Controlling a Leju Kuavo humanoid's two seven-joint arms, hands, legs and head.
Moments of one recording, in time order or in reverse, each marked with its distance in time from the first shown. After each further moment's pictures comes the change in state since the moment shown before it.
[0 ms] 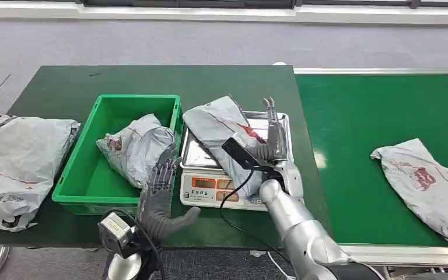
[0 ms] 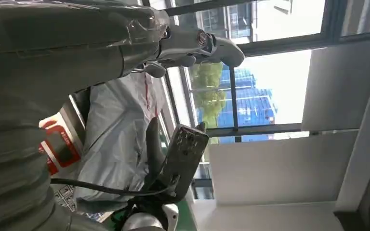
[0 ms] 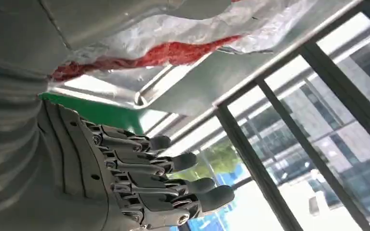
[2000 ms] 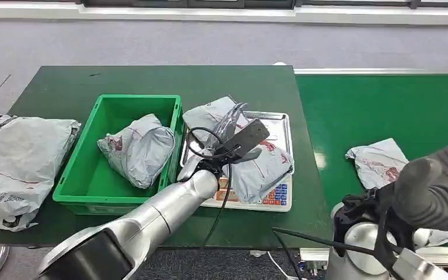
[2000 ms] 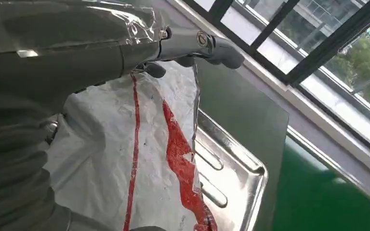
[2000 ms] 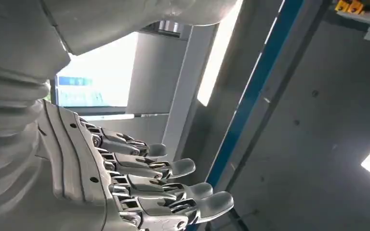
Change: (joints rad) left arm -0.909 -0.107 -0.562 1.053 -0.061 0.586 0.607; right arm 0.462 -0.023 0.209 -1.532 -0.644 -0.001 -0.280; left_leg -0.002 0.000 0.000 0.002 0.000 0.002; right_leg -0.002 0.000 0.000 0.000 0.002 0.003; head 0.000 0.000
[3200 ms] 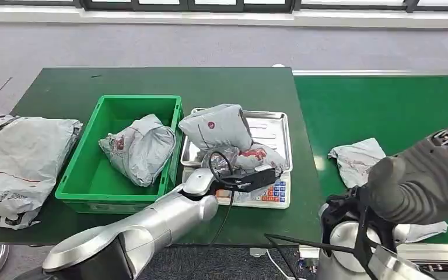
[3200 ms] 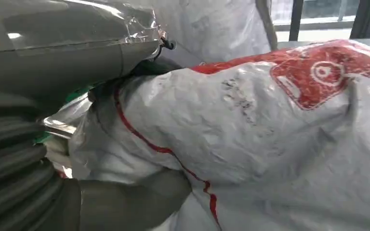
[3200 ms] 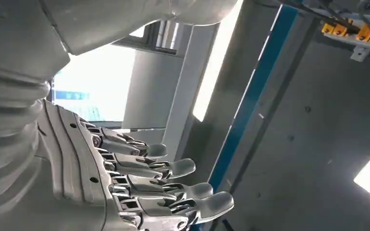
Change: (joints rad) left arm -0.032 0.001 -0.434 0.185 -0.164 -0.049 0.327; right arm 0.003 -0.001 0.069 0.042 0.016 0.000 0.000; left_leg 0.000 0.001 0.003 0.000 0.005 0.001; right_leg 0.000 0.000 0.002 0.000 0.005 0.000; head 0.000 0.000
